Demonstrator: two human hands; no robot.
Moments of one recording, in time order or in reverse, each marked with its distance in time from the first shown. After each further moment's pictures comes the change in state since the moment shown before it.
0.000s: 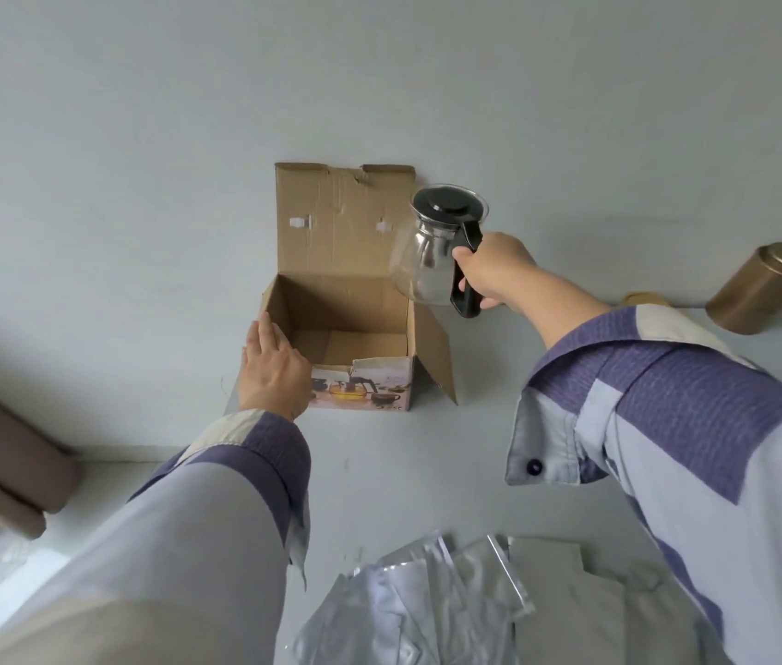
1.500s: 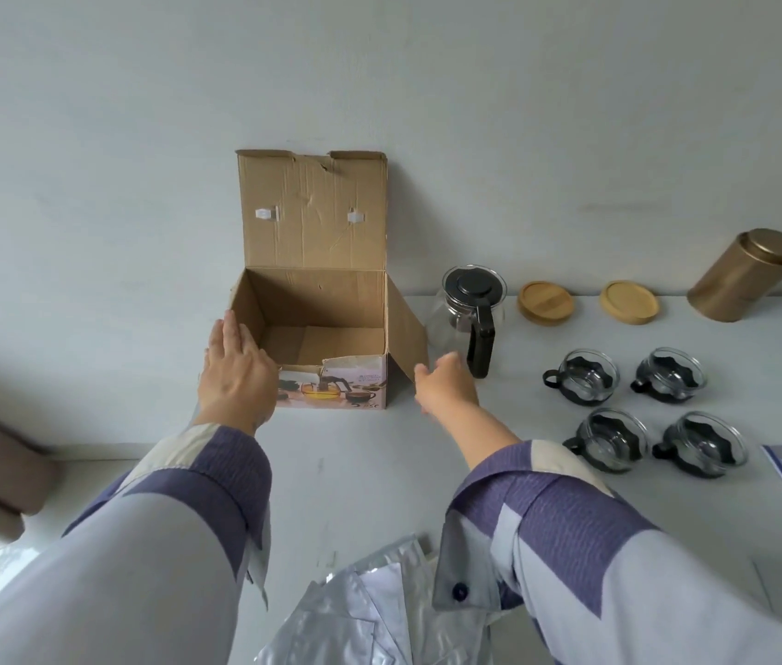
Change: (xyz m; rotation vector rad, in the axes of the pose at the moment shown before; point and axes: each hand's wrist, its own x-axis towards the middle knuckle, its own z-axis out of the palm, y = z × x) left_hand -0.010 0.010 -0.005 -0.200 0.065 -0.110; right_hand -0.028 0.100 0.110 0.175 -0.022 0.298
